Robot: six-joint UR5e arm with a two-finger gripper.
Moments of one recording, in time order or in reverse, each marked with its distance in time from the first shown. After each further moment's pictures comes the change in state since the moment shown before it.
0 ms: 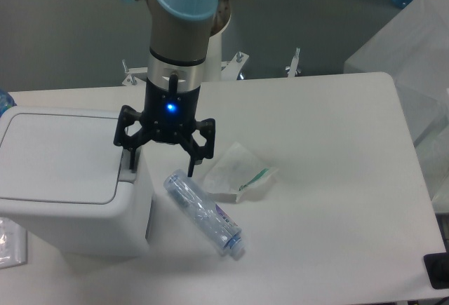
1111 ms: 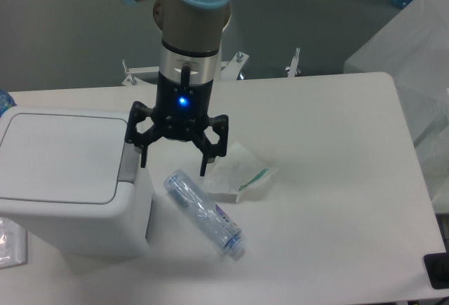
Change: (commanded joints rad) arm 0.009 0.002 0.028 -0.002 -0.002 0.000
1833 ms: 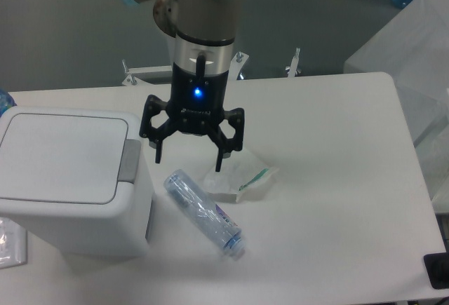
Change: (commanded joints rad) arm 0.035 0.002 0.014 0.000 -0.003 0.077
